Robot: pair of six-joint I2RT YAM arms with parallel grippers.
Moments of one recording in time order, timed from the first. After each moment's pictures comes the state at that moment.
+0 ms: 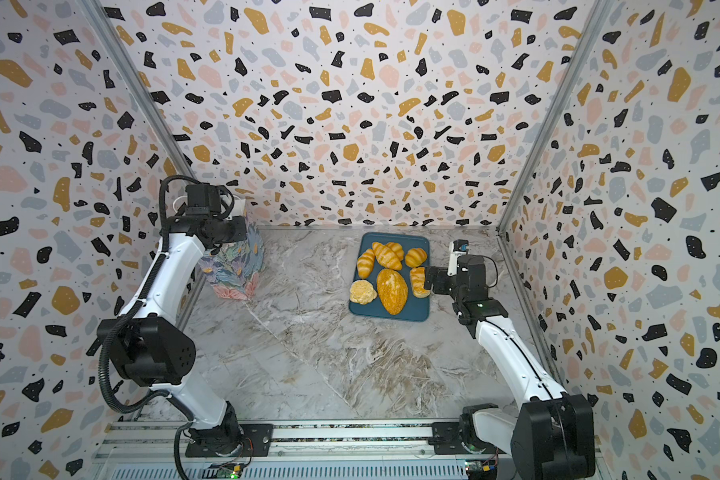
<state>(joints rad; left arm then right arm) 0.03 1.73 1.78 -0.80 -0.03 -0.07 0.16 1.17 0.84 -0.16 -0.05 0.20</state>
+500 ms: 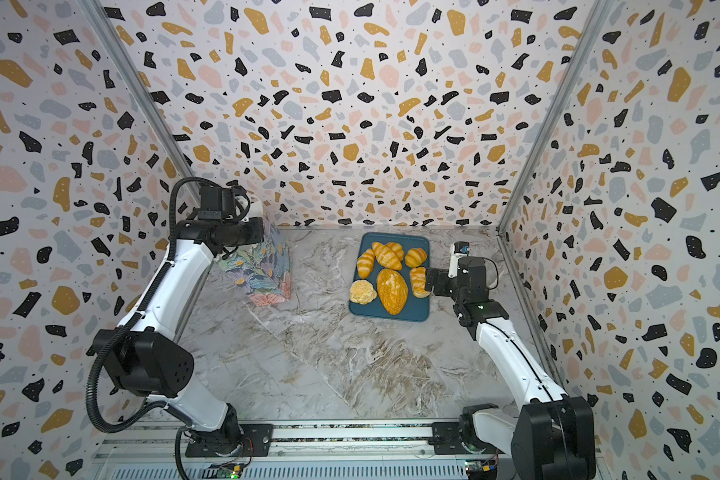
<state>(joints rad) -0.09 1.65 1.72 -0.79 0.07 -0.16 0.16 1.16 0.82 -0.16 -0.05 0.20</state>
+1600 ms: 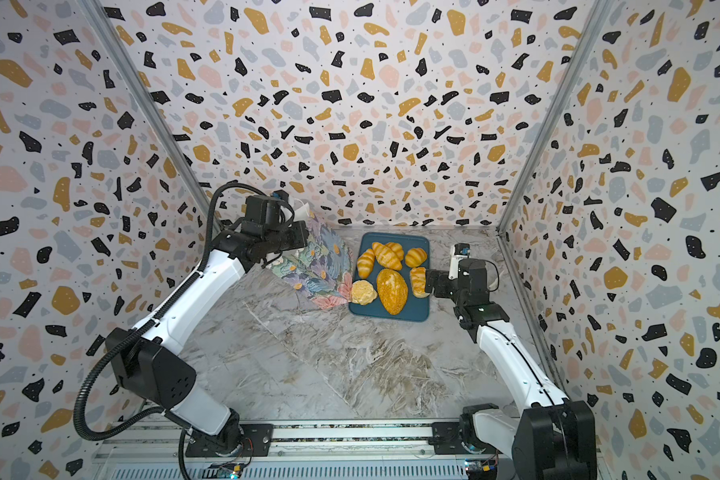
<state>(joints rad) -0.37 1.63 1.67 -0.65 0.04 -0.38 0.16 1.14 0.80 -0.15 -0.06 0.20</state>
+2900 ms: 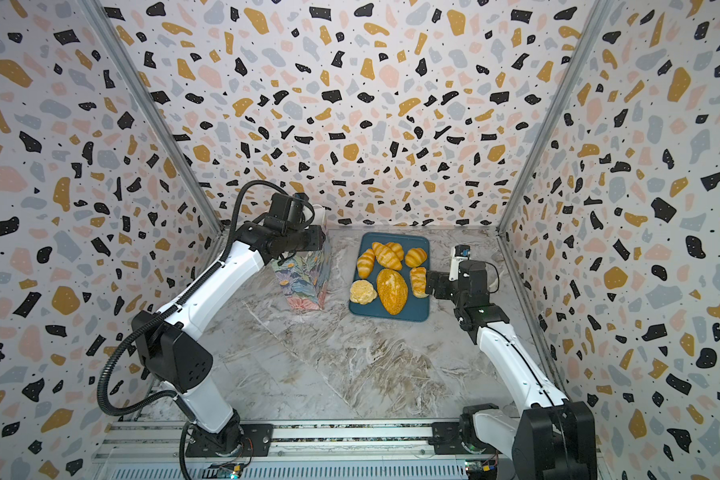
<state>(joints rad) -0.44 1.75 1.78 -0.74 -0.03 -0.33 0.15 1.14 0.79 -0.15 -0.06 0.20</state>
